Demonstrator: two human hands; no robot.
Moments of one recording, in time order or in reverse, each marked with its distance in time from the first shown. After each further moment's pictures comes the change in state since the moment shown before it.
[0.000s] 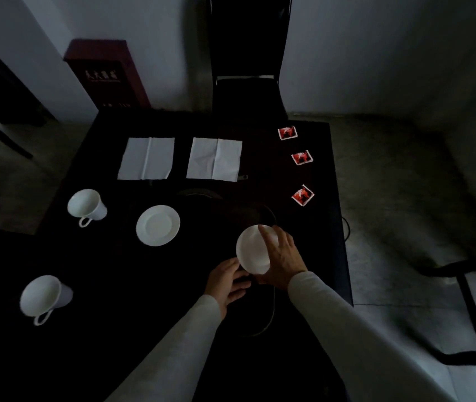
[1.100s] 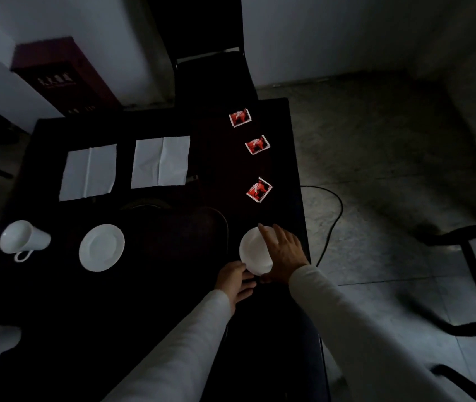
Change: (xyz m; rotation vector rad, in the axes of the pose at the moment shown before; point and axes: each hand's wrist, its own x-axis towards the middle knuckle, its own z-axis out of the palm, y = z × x) left_hand 0.062 -0.015 0.145 0.155 0.020 -0.151; right_hand 0.025 0.151 -0.002 0.010 -0.135 0.048
